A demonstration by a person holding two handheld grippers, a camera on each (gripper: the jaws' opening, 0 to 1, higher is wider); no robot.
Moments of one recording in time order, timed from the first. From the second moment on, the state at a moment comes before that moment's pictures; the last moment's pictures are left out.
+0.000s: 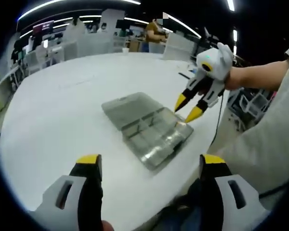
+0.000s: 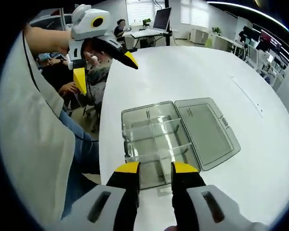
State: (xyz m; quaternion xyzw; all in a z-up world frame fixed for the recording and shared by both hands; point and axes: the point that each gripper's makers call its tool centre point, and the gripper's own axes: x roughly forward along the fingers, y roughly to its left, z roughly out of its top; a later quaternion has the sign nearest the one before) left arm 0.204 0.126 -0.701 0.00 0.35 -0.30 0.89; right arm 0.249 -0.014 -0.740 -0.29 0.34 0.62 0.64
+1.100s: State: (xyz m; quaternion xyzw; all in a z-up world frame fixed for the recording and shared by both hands) left arm 0.207 0.155 -0.716 0.06 0.38 -0.32 0.87; right arm 0.223 -0.019 -0.717 -0.21 0.31 0.61 0.70
